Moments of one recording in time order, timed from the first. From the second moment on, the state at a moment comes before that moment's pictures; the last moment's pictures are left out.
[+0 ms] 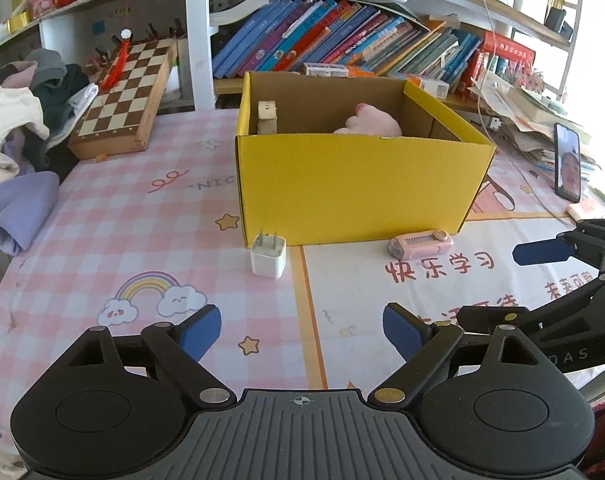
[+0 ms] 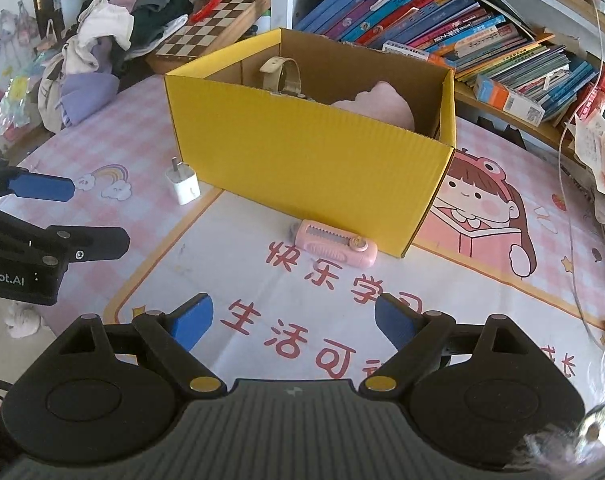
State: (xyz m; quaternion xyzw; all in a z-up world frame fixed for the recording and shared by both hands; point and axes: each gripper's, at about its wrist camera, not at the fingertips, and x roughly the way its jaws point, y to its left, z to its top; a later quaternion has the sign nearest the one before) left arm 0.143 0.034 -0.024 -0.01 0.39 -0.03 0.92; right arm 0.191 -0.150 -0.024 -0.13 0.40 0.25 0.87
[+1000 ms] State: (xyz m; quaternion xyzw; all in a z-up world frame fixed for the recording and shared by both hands) left arm 0.157 0.030 -0.032 0.02 0.40 -0.03 0.92; right arm 0.209 -0.148 -0.032 -0.13 0.41 0.26 0.86
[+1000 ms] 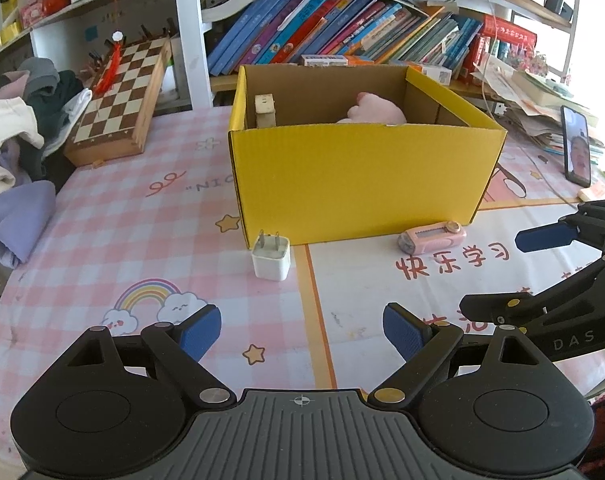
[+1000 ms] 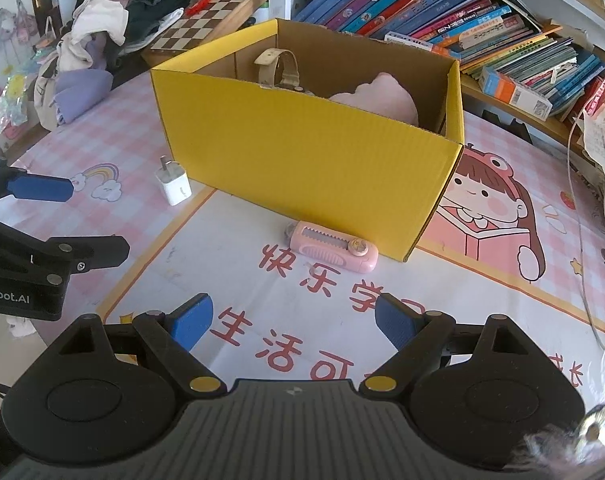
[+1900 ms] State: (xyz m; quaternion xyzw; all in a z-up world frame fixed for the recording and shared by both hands) left arm 0.166 0.024 -0.037 0.02 0.41 -0.03 0.91; right arm 0.227 -0.150 -0.039 -0.13 0.42 0.26 0.86
